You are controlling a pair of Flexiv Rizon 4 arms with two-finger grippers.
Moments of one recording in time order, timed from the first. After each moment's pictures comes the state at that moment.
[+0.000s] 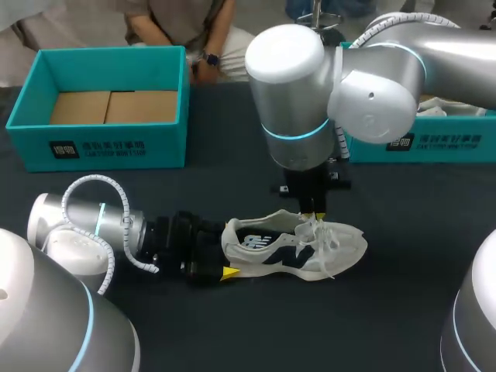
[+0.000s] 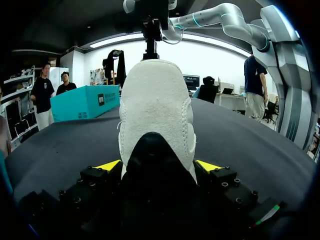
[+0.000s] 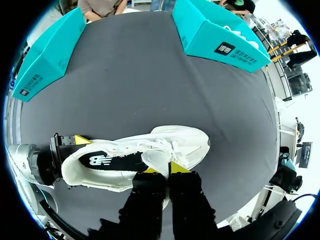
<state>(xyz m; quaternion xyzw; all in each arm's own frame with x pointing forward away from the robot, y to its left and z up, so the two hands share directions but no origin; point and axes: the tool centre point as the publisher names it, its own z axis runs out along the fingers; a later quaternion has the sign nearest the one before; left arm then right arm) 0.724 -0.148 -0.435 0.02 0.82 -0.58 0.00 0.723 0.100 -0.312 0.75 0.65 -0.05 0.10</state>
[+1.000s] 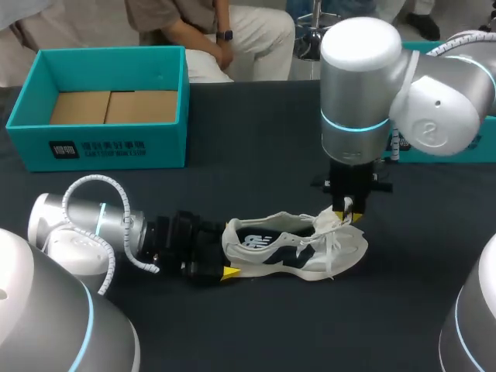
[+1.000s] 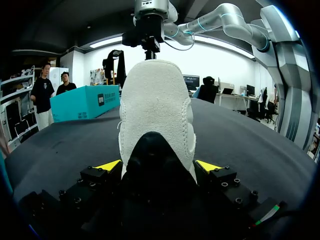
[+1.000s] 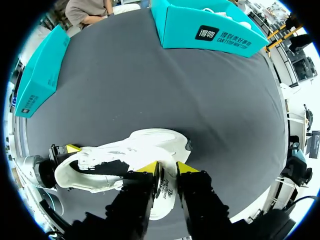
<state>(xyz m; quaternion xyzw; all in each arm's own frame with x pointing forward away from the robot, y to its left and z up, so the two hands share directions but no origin) 0.724 -0.149 -0.435 0.02 0.81 -0.58 0.00 0.725 0.043 -0.318 0.78 0.62 -0.03 0.05</state>
